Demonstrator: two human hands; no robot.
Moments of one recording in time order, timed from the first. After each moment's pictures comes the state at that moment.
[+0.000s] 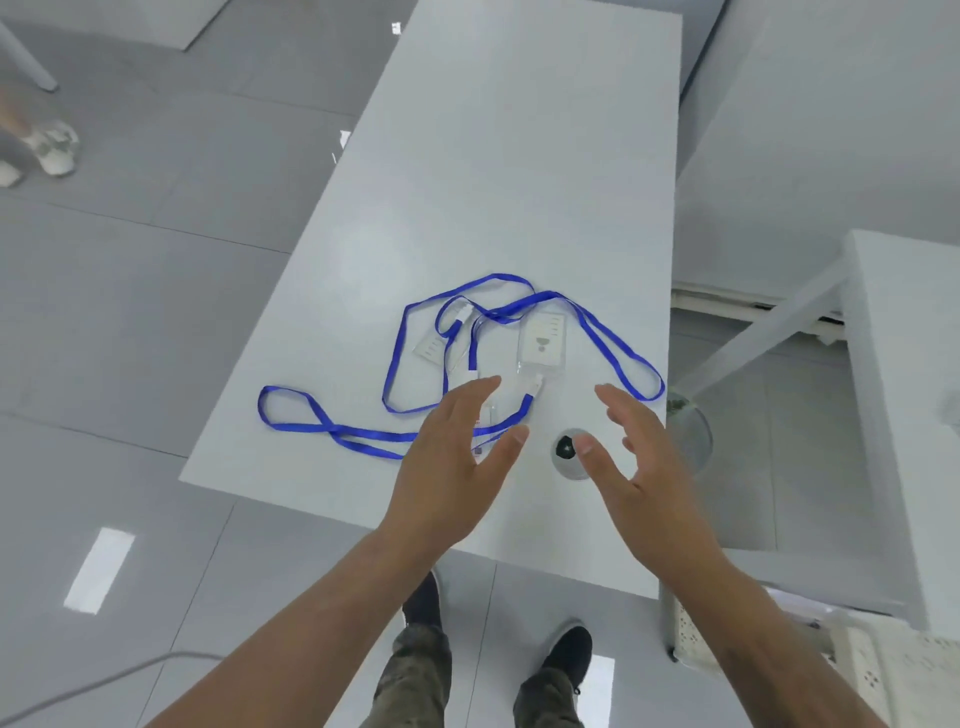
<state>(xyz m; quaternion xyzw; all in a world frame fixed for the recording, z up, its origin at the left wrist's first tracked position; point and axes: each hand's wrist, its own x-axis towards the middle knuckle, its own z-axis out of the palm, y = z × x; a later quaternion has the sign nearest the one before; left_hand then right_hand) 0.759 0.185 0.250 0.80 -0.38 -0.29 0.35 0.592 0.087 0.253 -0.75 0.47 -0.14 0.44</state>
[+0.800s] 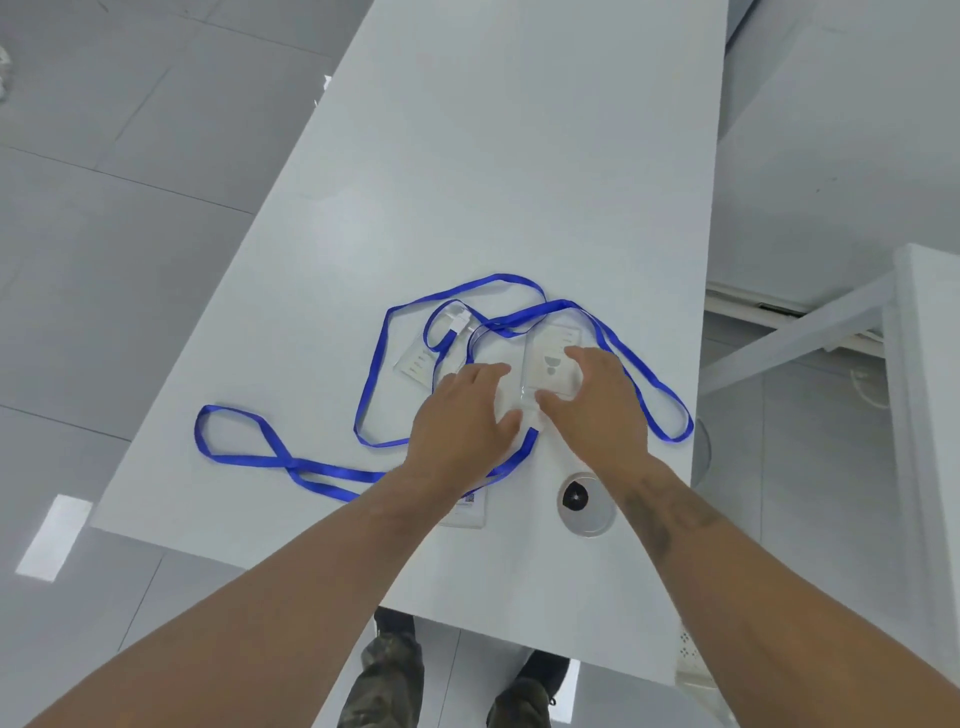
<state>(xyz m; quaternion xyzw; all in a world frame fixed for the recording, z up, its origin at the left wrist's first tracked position) 0.817 0.082 0.159 0.85 -0.43 -0.25 0.19 0.698 -0.025 0.147 -0.78 0.54 -0.04 0.31</state>
